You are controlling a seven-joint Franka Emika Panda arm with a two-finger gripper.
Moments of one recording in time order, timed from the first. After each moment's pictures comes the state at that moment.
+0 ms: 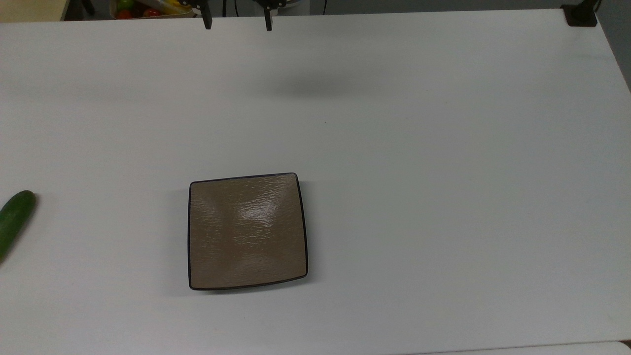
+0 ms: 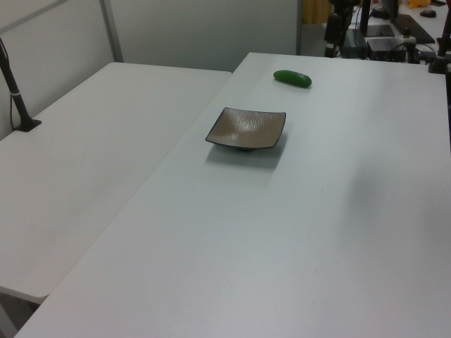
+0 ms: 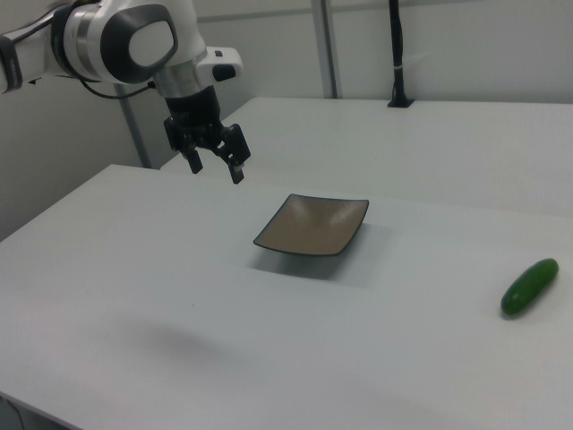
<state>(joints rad) 0.12 -0.02 -0.08 -1.66 0.03 1.76 0.00</state>
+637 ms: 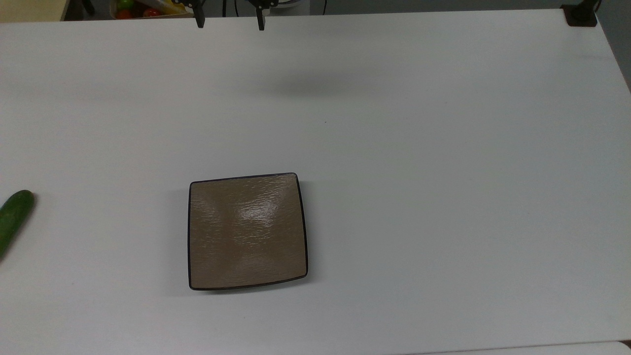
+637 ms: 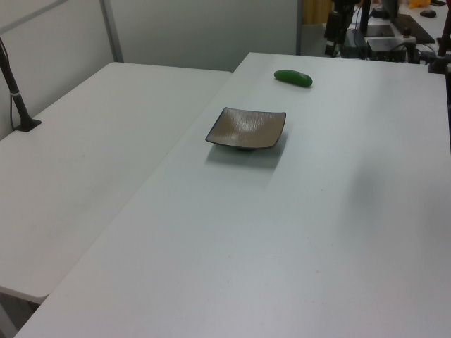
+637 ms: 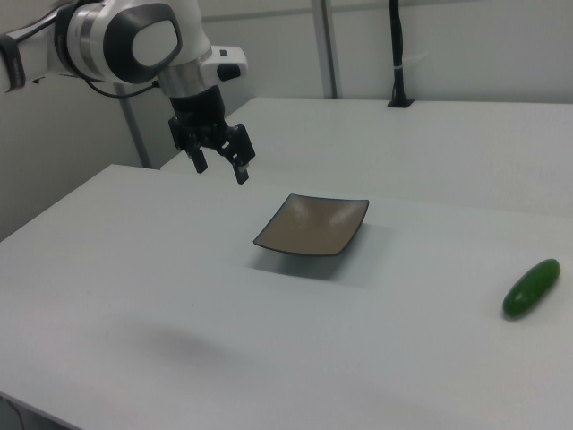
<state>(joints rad) 0.11 -0.02 -0.09 -1.66 0.03 1.76 0.00</state>
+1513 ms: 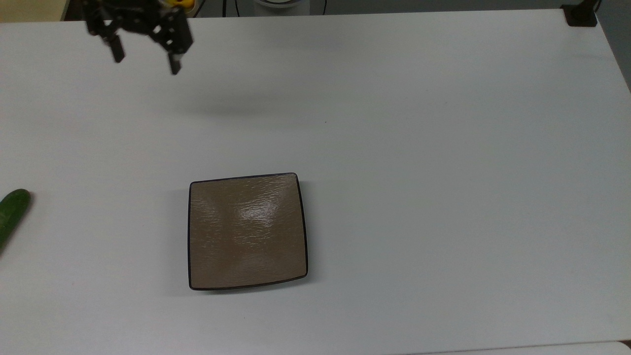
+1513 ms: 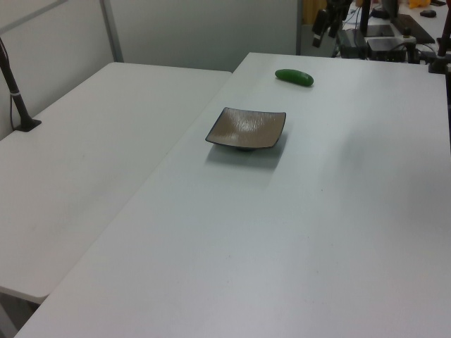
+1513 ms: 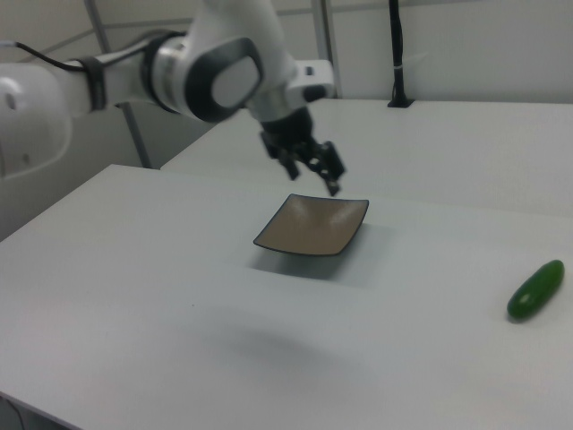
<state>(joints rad) -0.09 0.10 -0.10 -1.65 0.02 2.03 -0.01</state>
